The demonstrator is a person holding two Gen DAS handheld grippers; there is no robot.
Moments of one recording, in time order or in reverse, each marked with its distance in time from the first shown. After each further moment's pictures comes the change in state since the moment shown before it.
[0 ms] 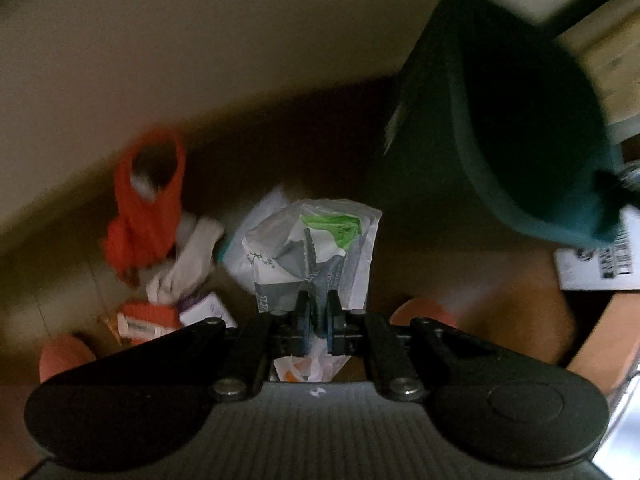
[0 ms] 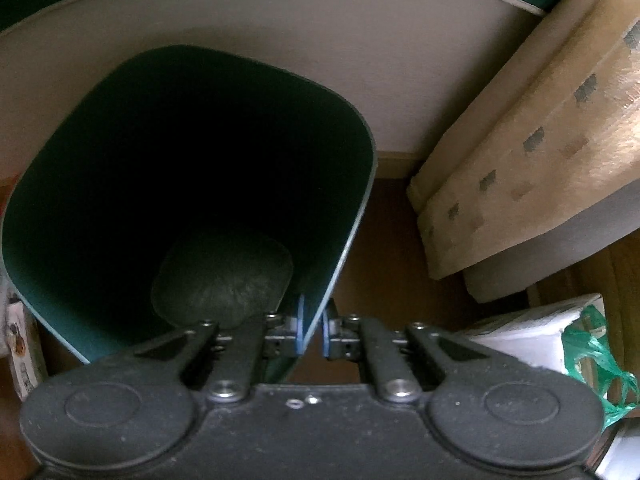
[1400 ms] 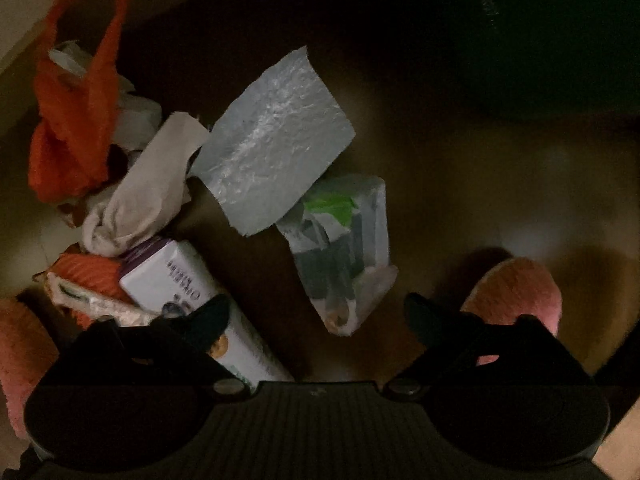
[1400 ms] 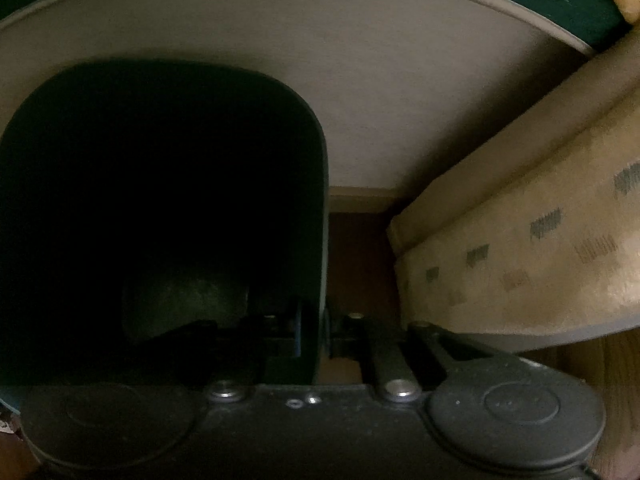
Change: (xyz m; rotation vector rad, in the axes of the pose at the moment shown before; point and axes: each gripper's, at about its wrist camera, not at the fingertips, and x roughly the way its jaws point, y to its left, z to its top) left arm 0.193 0.027 -0.033 -0.063 0.282 0.106; right arm 0.028 -0.021 0.073 -0.037 0.044 -0.030
